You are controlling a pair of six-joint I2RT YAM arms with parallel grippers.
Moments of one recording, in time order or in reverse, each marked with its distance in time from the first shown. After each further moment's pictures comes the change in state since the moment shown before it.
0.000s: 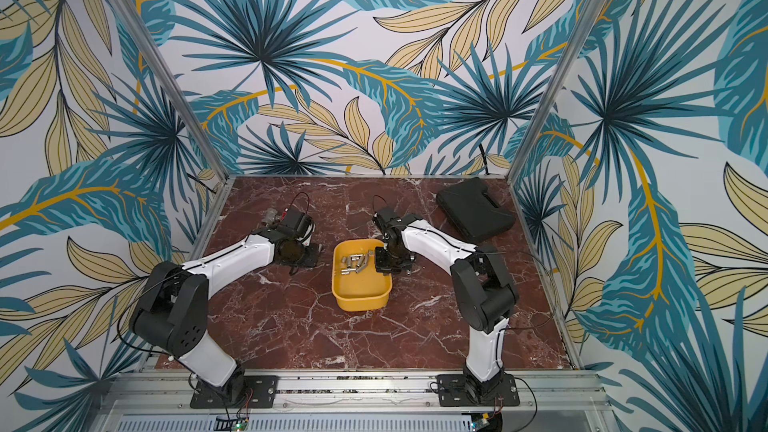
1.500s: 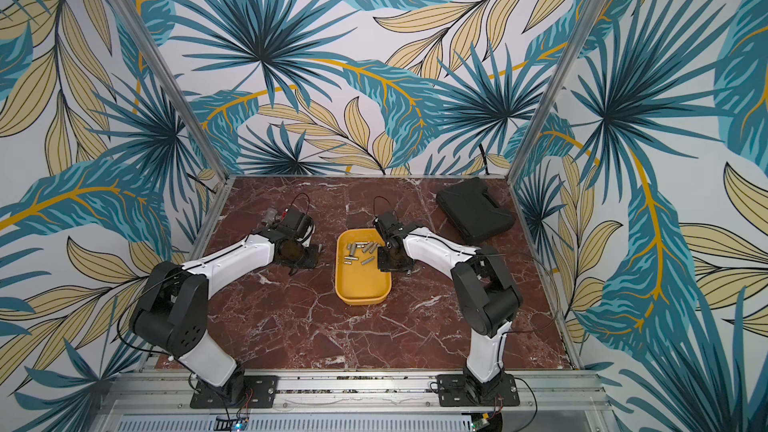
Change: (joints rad) left arm 0.000 0.000 0.005 -0.029 0.012 0.002; right arm 0.011 -0.051 -0.074 0.164 0.182 0.010
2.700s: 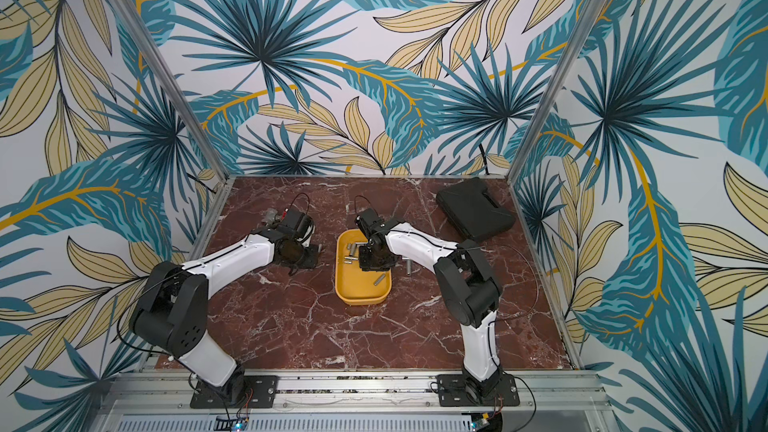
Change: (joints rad) left arm 0.000 0.000 0.001 -0.003 -0.001 -0.002; right arm 0.078 0.162 0.166 -0.029 -0.122 0.011
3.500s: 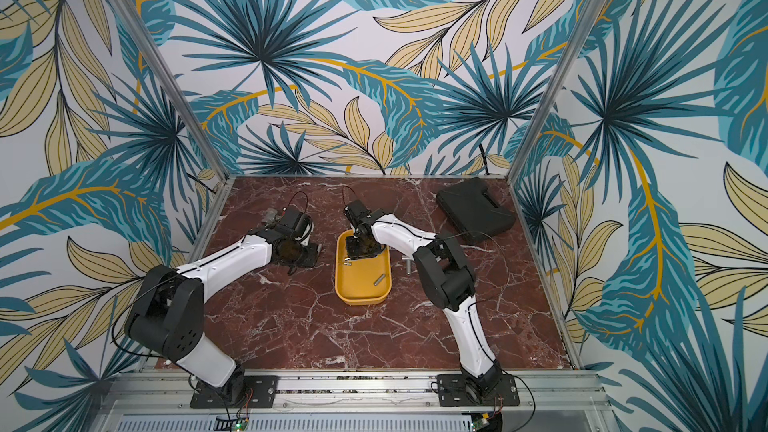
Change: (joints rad) left arm 0.000 -0.028 -0.002 0.000 0.000 -0.003; right arm 0.000 0.217 0.244 0.024 -0.008 -0.146
